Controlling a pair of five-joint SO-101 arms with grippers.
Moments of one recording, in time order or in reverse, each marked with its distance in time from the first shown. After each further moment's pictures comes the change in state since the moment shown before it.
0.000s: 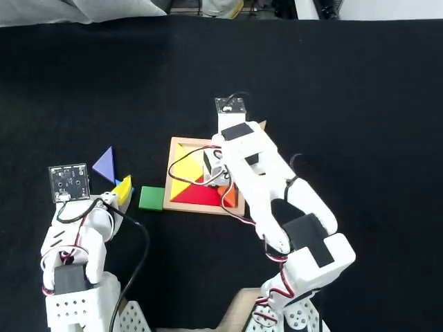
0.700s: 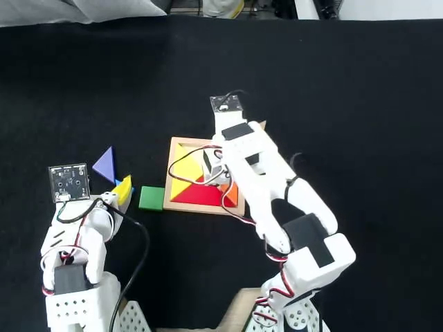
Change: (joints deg) left arm 0.0 0.0 0.0 0.0 0.0; right arm 0.2 0.0 0.0 -1.7 4.4
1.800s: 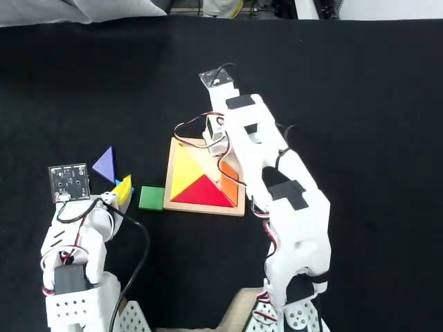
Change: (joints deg) left arm 0.0 0.0 0.0 0.0 0.0; right arm 5.3 22.9 -28.5 1.6 19.2
